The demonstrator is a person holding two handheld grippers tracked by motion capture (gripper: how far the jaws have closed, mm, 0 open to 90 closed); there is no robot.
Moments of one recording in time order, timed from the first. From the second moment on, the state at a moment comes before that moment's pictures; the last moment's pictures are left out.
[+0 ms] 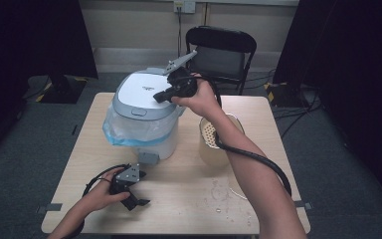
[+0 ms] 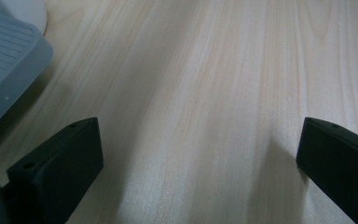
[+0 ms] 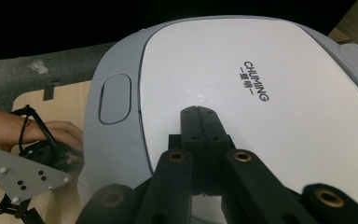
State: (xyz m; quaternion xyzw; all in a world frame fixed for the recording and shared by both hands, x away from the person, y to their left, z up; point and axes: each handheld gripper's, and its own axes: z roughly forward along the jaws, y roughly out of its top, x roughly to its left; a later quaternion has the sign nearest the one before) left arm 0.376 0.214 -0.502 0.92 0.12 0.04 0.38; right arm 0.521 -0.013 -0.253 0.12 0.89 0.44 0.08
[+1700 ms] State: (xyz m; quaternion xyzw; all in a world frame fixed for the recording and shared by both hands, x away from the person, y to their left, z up) left arm 0.376 0.214 -0.502 0.92 0.12 0.04 0.38; right arm 0.476 -0.105 -0.271 0.17 0.86 0.46 0.11
